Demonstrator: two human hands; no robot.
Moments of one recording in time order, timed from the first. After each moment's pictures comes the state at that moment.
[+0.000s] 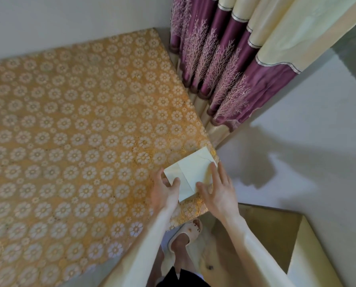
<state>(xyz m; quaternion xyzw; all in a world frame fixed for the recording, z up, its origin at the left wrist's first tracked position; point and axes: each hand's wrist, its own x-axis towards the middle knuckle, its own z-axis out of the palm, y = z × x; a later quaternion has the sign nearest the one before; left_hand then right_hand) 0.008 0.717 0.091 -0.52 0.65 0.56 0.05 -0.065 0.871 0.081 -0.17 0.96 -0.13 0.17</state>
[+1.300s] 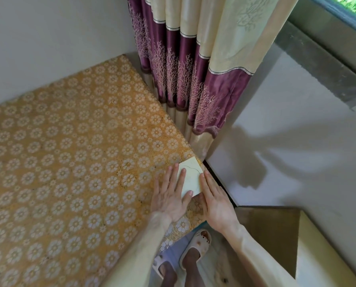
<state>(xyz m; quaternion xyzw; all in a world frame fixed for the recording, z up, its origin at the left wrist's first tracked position) -0.038 0.729 0.077 -0.06 0.96 0.13 0.23 -0.076 0.912 0.053 -0.26 0.94 -0.16 0.17</state>
